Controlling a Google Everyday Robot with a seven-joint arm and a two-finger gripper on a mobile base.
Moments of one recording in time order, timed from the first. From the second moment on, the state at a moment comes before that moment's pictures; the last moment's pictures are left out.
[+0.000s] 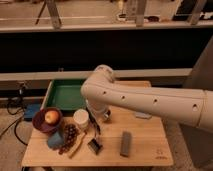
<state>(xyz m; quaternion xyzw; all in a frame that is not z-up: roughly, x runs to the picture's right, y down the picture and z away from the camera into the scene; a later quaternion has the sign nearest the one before) -0.038 0.136 0.677 -0.24 -0.17 -0.35 0.89</state>
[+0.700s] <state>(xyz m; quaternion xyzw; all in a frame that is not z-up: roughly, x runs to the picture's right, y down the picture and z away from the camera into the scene) -0.034 0.177 0.748 -0.17 -0.27 -0.52 0.79</state>
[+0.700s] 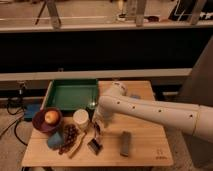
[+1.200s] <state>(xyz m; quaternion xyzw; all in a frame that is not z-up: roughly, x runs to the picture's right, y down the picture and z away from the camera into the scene) -0.044 0.177 0.766 -0.16 -0.26 -0.55 0.78</state>
